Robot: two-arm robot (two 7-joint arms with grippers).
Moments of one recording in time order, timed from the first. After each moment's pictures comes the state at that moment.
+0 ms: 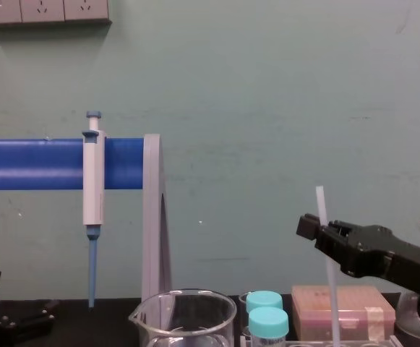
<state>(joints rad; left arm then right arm) -0.20 0.60 0.45 -1.41 -0.25 -0.12 0.03 0.45 0.33 -0.40 -1.04 0.64 -0.34 0.83</state>
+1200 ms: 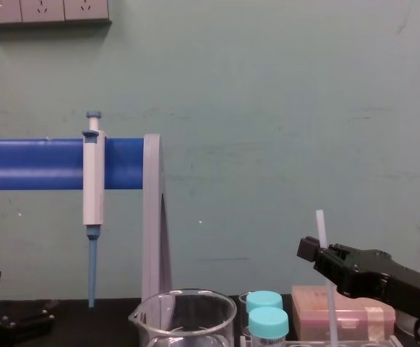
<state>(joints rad) -0.20 0.60 0.45 -1.41 -0.25 -0.12 0.03 0.44 0.29 -0.38 -0.98 0.62 -0.32 0.79</state>
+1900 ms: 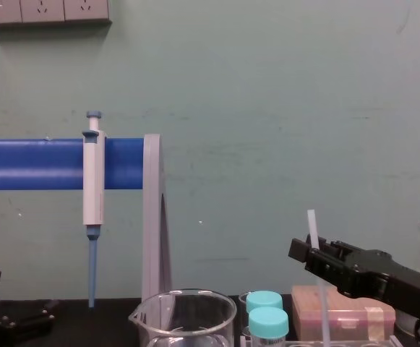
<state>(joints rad) -0.20 0.60 0.45 -1.41 -0.25 -0.12 0.03 0.44 0.29 -0.38 -0.98 0.62 -0.32 0.79</state>
